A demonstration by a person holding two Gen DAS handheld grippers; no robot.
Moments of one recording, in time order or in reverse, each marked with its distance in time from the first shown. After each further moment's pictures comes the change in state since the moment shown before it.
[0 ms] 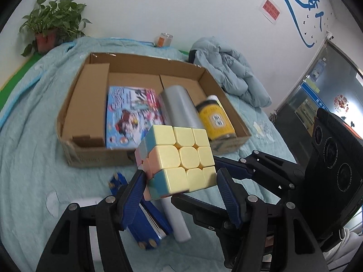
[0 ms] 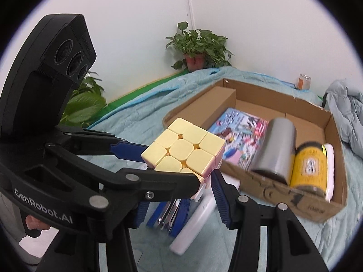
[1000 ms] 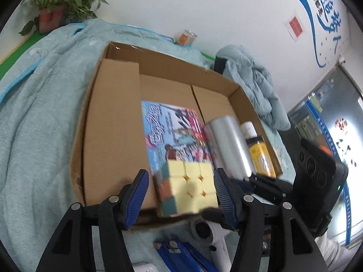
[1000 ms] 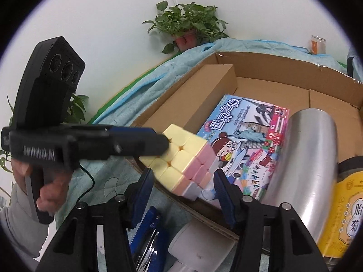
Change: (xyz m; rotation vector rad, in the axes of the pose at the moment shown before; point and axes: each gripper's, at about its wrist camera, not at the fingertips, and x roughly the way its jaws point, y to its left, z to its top) left arm 0.075 0.144 0.092 -0.132 0.030 -0.051; right arm 0.104 -0.069 0.032 0.173 0.130 0.131
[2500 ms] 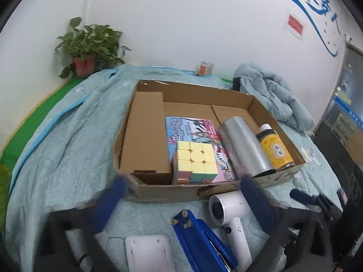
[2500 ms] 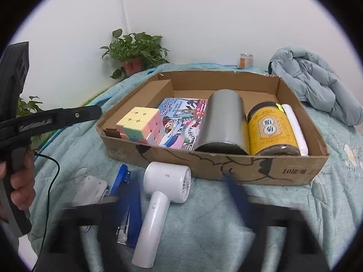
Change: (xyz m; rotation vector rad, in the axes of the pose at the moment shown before) left arm -0.062 -0.081 -0.125 0.108 -0.302 0.303; right arm -0.075 0.046 -0.089 0.120 -0.201 -0.413
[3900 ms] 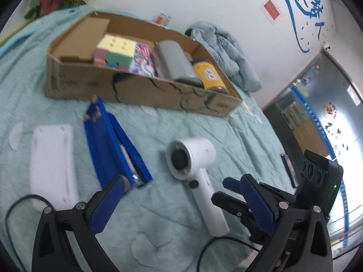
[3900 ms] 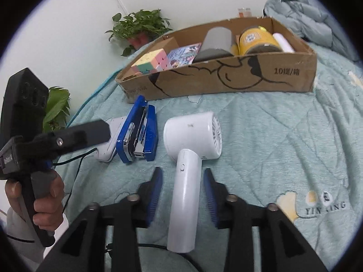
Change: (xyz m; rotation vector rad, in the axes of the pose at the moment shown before) left arm -0.012 -0.051 -0.105 -0.094 0.338 -0.411; right arm -0.062 -0.025 -0.093 0.134 0.201 0.131
